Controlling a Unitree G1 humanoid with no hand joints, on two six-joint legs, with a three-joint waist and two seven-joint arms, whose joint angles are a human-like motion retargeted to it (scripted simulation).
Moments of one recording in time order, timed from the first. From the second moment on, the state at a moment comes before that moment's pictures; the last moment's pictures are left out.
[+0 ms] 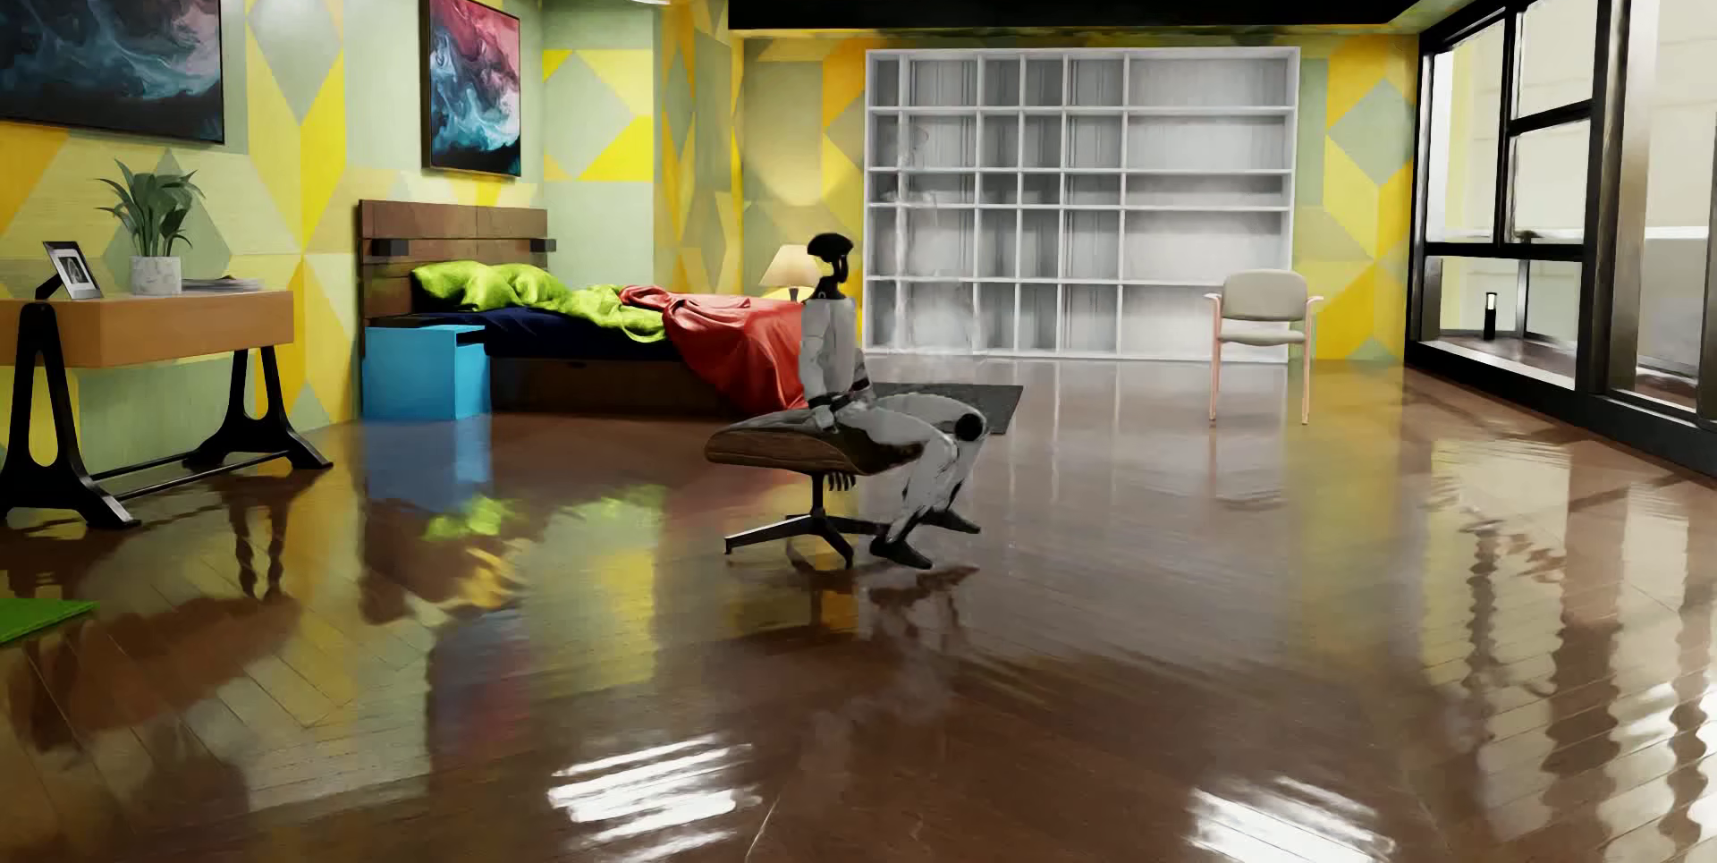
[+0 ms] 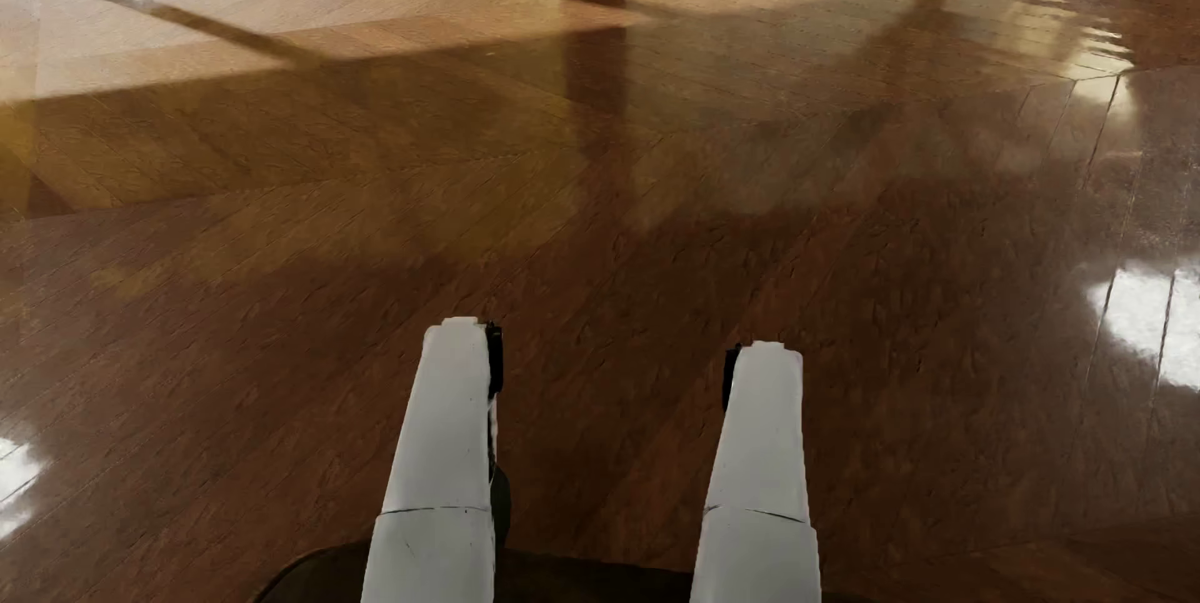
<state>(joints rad) -1.04 -0.95 0.01 0.10 -0.19 0.04 -0.12 0.19 0.54 1.95 1.96 0.01 0.03 -0.20 -0.34 0.27 -0.39 -0.14 0.13 -0.22 0.25 1.20 1.13 0.22 -0.19 -0.08 -0.02 -0.15 0.16</state>
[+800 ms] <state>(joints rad) -1.17 -1.10 0.00 0.12 -0.16 0.05 -0.13 0.23 0.65 1.96 1.99 -0.07 0.04 -0.23 -0.39 0.32 -0.50 -0.17 0.12 -0.23 0.19 0.86 0.69 0.13 -0.13 -0.10 -0.06 -0.11 0.14</state>
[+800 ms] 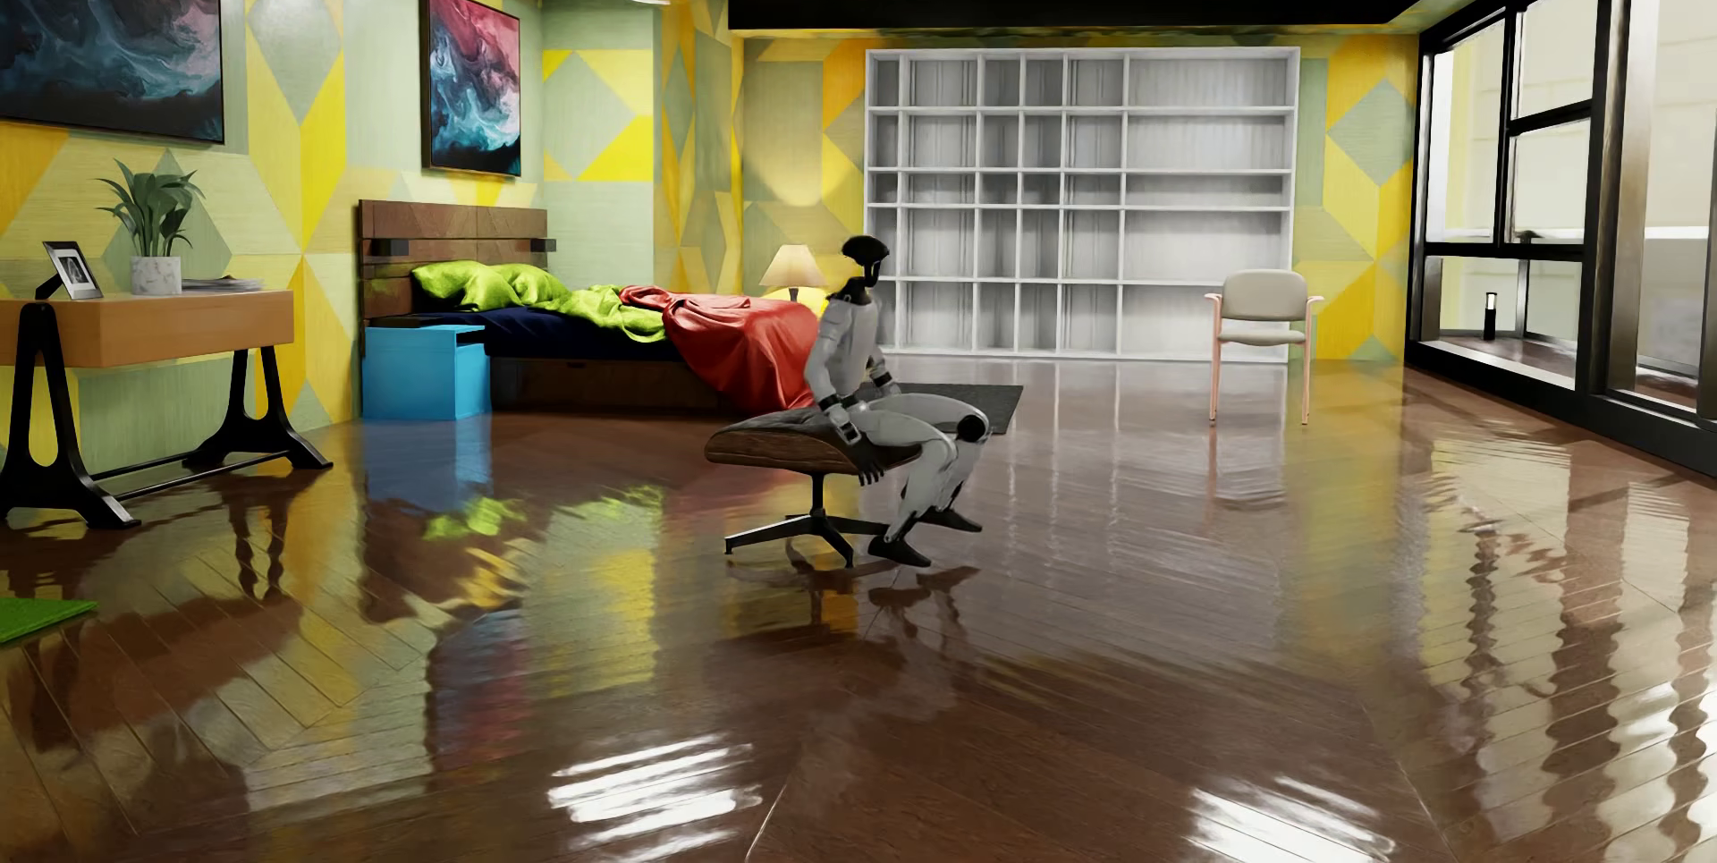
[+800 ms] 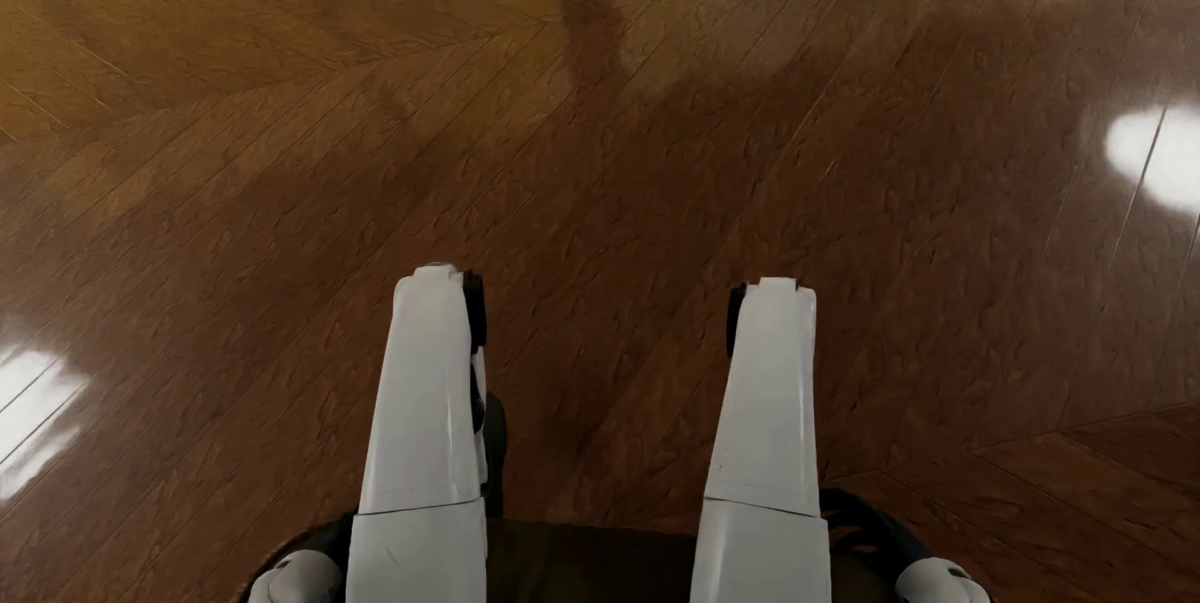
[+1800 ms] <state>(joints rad) -0.84 -0.83 0.00 0.06 -0.12 -0.01 -0.03 0.07 0.69 0.91 0.99 -0.83 -0.84 -0.12 -0.23 0.36 -0.37 -0.13 0.08 -0.79 0.97 0.80 0.82 0.37 -0.51 -0.32 -0.36 -0.13 0.03</state>
